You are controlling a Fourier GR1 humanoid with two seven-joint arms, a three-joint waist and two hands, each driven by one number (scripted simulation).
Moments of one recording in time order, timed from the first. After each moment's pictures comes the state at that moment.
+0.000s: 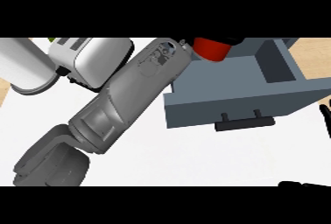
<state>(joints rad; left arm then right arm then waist) -1.48 0.00 -0.52 -0.40 0.46 0.64 0.02 0.14 -0.04 -0.26 -2.14 -0.09 0.20 0.14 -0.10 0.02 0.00</state>
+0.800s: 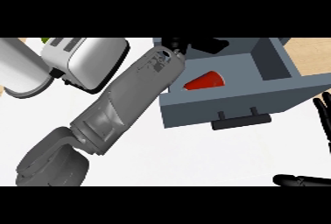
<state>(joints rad) -1.44 0.00 -0.62 -0.35 0.52 0.73 -0.04 0.09 -0.05 -0.24 -2.11 -0.07 0.20 0.15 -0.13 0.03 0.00</state>
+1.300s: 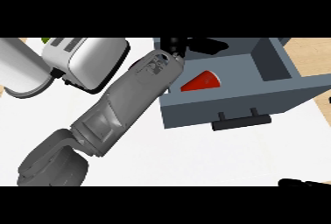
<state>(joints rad) -1.41 0.00 -0.62 -0.37 0.59 0.78 -0.08 0.10 -0.10 -0.24 -2.19 0.01 0.20 0.13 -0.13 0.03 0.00</state>
